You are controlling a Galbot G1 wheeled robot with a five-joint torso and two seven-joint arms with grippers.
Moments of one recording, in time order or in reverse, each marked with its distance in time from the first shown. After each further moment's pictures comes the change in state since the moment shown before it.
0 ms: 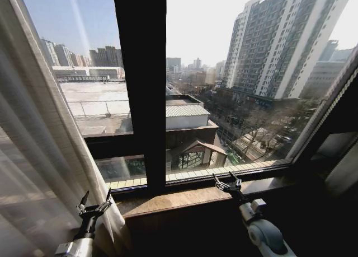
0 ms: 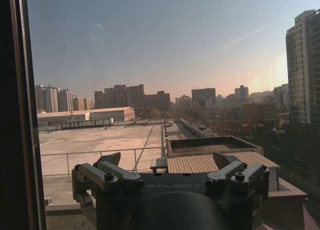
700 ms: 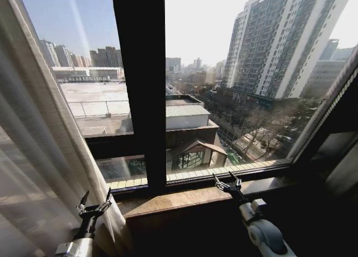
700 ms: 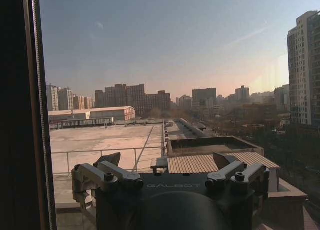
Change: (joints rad) left arm 0.000 0.000 -0.001 0.000 0.000 0.000 0.000; right arm 0.000 0.000 0.000 0.000 0.000 0.000 0.000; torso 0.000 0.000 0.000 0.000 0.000
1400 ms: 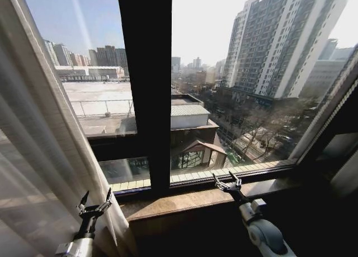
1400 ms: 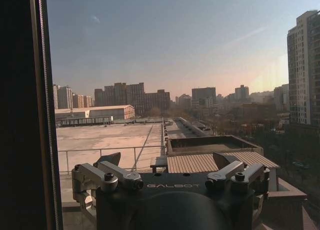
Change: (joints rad) left arm 0.000 0.000 0.000 0.000 0.000 0.000 0.000; right arm 0.000 0.000 0.000 0.000 0.000 0.000 0.000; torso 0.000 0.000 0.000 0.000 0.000
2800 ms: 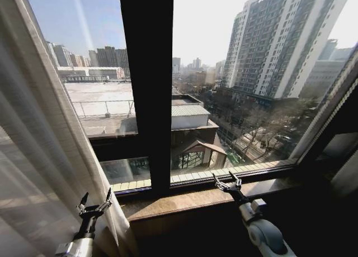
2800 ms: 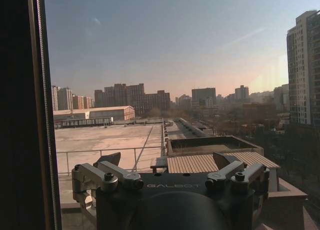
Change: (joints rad) left arm 0.000 0.000 0.000 0.000 0.000 0.000 0.000; right arm 0.000 0.000 0.000 0.000 0.000 0.000 0.000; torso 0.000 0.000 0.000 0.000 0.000
